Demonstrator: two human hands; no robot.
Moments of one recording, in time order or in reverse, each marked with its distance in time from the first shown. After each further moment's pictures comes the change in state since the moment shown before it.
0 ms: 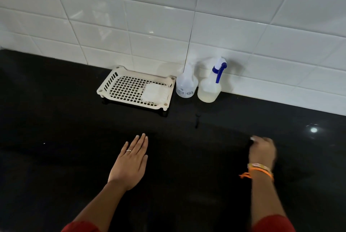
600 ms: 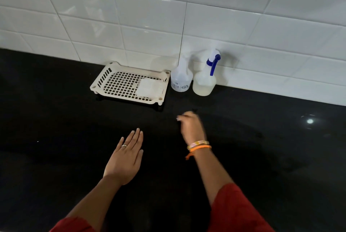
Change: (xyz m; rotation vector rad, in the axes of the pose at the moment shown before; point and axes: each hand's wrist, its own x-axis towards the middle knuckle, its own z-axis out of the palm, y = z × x) left_hand -0.001 -0.003 0.003 0.002 0.010 0.026; right_hand -0.044 -0.116 0.086 0.024 -0.228 -0.608
